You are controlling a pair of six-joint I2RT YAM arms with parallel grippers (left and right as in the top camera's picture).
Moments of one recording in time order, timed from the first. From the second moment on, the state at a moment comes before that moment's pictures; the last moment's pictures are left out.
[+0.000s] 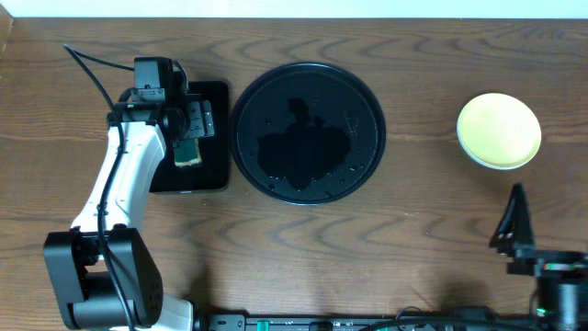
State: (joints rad) left arm 0.04 1.67 1.25 -0.68 0.03 -0.11; right arm 0.05 0.22 0.85 -0.44 0.09 0.03
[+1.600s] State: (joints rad) left arm 0.04 1.67 1.25 -0.68 0.03 -0.11; right arm 0.04 0.01 0.01 -0.07 -0.08 -0.03
